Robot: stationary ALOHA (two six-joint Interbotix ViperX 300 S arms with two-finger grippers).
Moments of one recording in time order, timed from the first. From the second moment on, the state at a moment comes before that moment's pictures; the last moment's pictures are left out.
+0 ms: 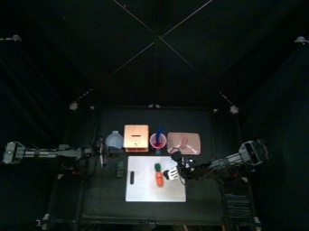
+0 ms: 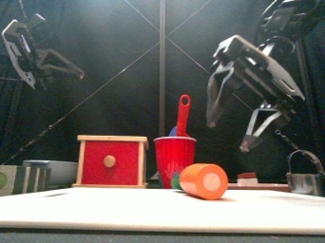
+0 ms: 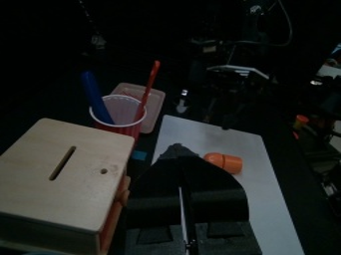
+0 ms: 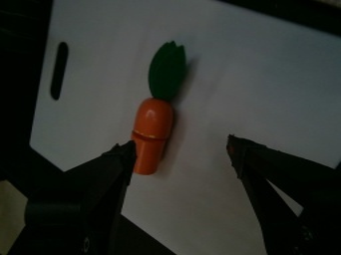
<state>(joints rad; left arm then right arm) 0.10 -0.88 1.28 -0.16 -0.28 0.00 0.23 -0.08 0.68 -0.61 0.50 1.95</state>
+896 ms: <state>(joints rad) 0.10 -0.88 1.32 -0.15 -0.28 0.00 0.17 0.22 0.45 -0.33 0.49 1.80</state>
